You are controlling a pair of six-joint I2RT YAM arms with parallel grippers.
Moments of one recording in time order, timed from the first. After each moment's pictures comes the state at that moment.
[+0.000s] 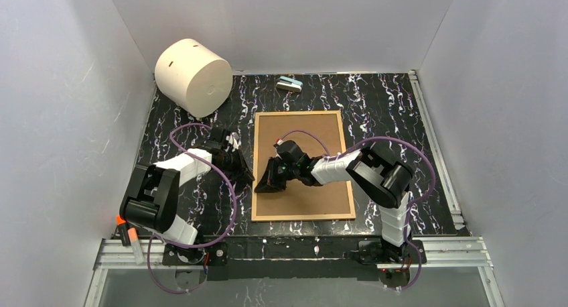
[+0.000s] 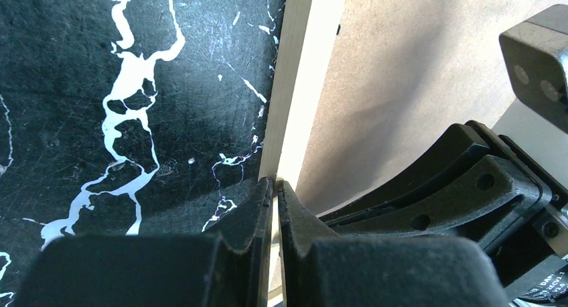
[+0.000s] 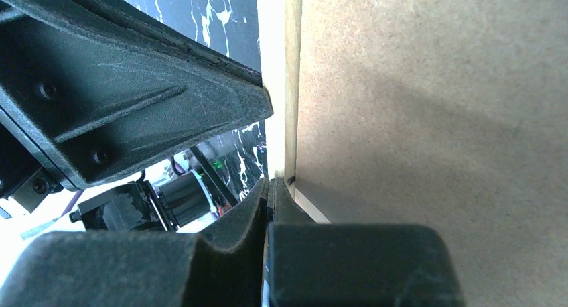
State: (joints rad) left arm -0.30 1.54 0.74 -0.35 0.40 -0.60; right arm 0.94 1.95 0.97 0.28 -0.43 1.15
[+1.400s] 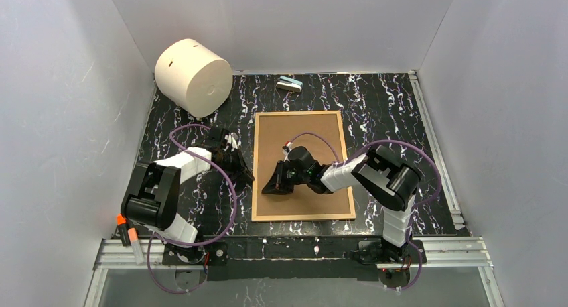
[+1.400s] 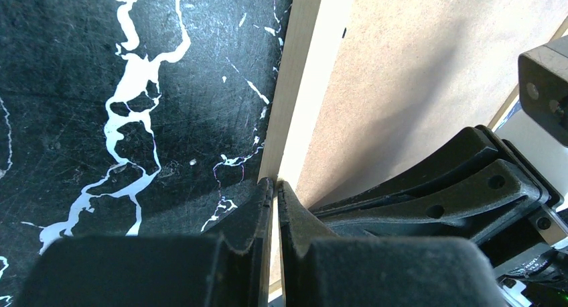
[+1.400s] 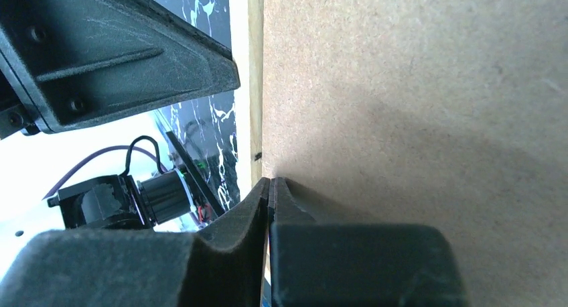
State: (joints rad) left arm -0.28 1.56 0.75 -0.36 0.43 -0.61; right arm 0.92 1.89 0.80 0.46 -0.39 1.12
